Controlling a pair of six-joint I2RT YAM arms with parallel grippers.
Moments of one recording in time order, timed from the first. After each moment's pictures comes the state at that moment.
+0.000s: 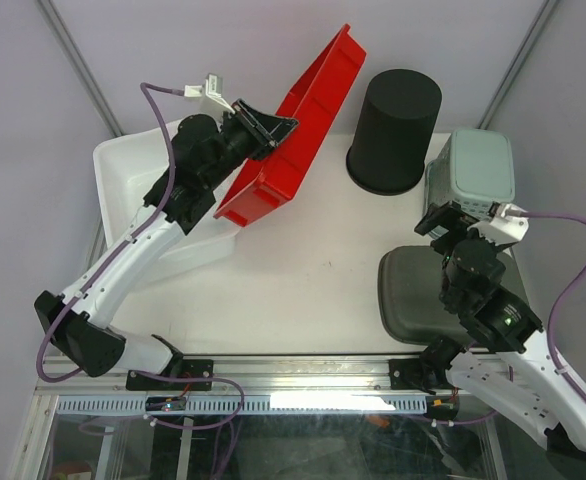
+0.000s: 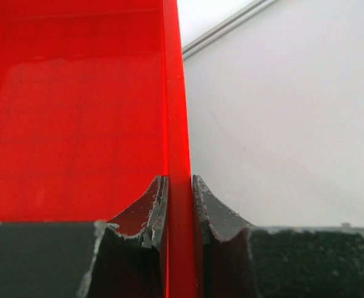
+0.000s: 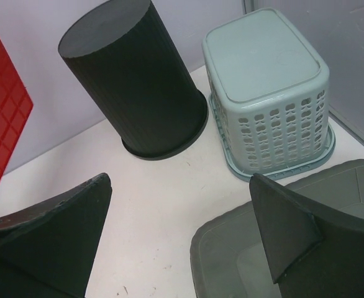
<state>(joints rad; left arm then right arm) -0.59 1.39 1.47 -0.04 0.05 -0.96 0.73 0.56 0.83 -0.42 1.03 0.44</state>
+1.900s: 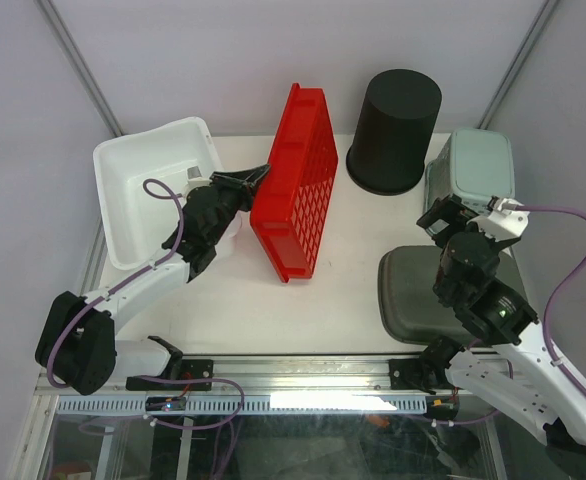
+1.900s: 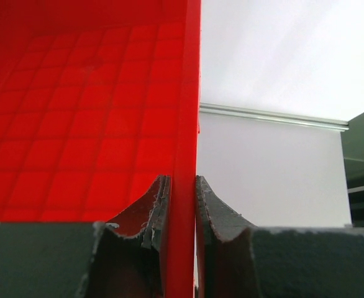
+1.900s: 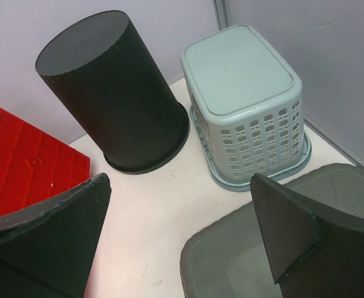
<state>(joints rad) -0.53 1.28 0.77 0.48 -0.12 -1.71 0.73 0.60 0.86 -0.40 1.14 0.42</state>
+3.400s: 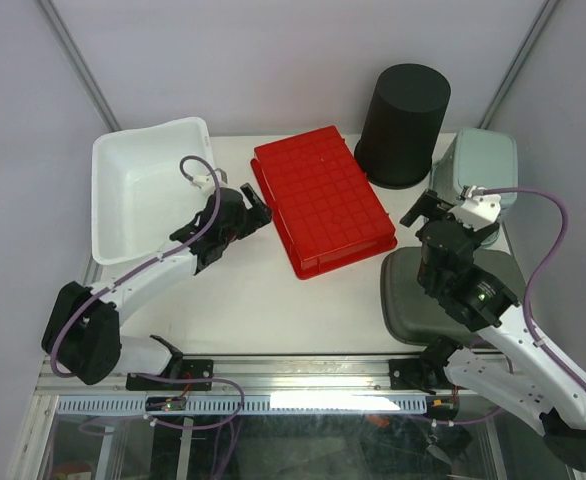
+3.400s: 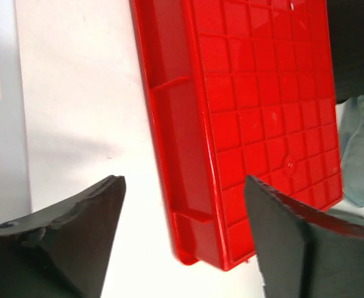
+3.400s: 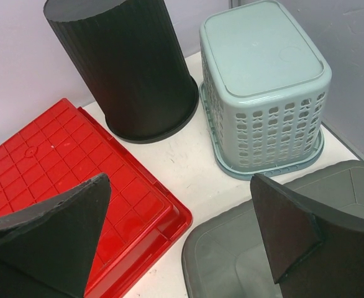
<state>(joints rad) -0.56 1.35 0.83 -0.04 -0.24 -0.92 0.73 0.71 0.85 -0.39 1.08 0.42</state>
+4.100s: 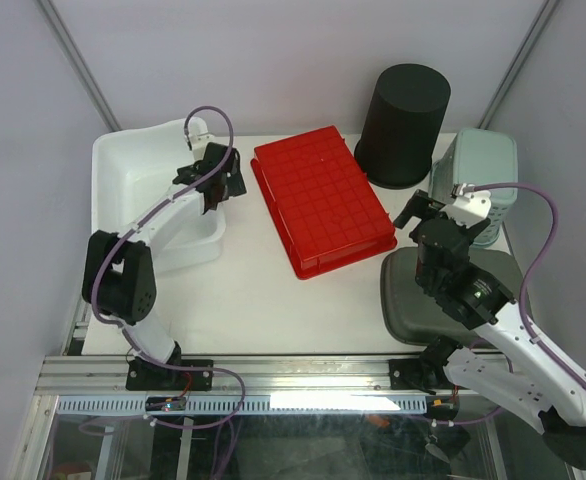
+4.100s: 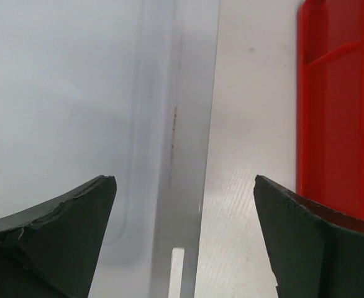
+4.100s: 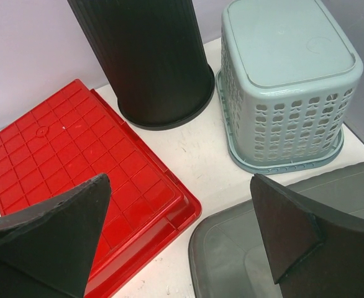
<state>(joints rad) -0.37 1.67 1.32 -0.43 -0.51 -0.52 0.73 0.73 0.85 -0.39 1.01 0.42</state>
